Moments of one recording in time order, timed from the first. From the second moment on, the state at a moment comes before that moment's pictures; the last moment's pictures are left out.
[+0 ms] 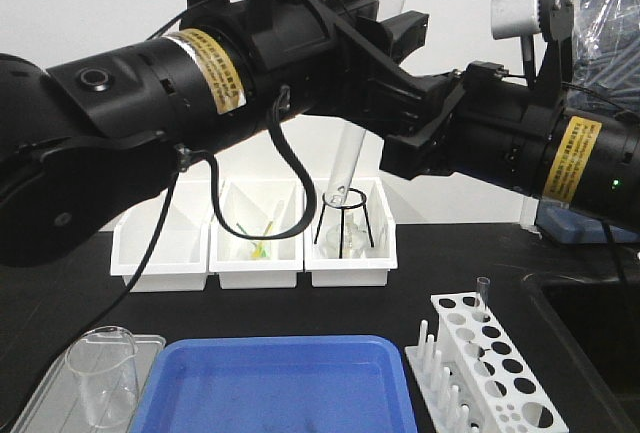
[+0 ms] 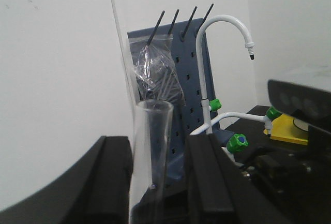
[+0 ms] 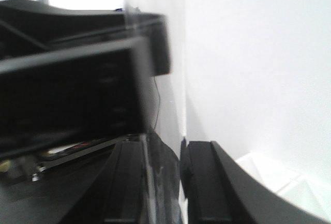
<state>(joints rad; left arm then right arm) -0.77 1.52 -1.65 0.43 0.10 -0.31 0.29 1.44 -1.31 -1.37 -0.68 1.46</state>
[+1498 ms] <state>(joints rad) -0.77 1.29 -1.65 0.71 0.24 -0.31 0.29 1.38 -1.10 -1.68 0.12 1.86</state>
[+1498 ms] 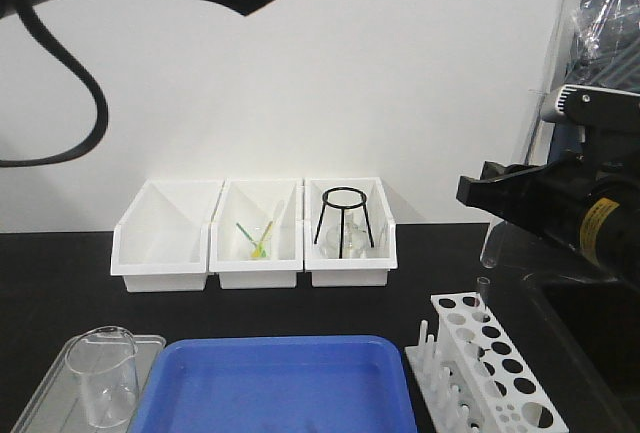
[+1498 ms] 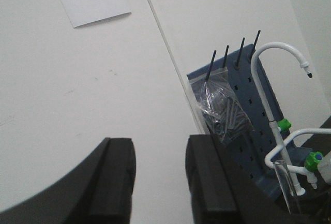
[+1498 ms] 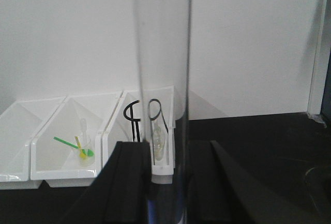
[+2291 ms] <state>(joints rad) -0.77 1.24 -1.65 0.71 0.25 -0.31 0.29 1.38 -0.97 -1.72 0.19 1.77</state>
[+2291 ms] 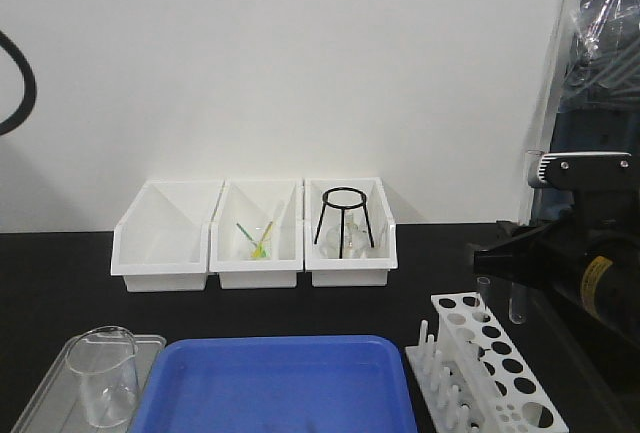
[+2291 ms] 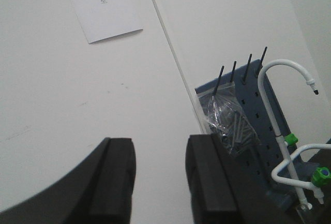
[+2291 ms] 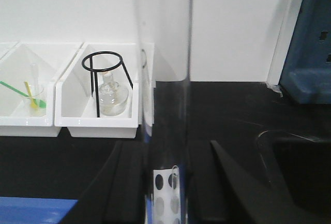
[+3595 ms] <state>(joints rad) -0.77 1.22 -1.65 0.71 0.37 -0.31 0.29 1.68 -1.16 -1.72 0.24 1.83</state>
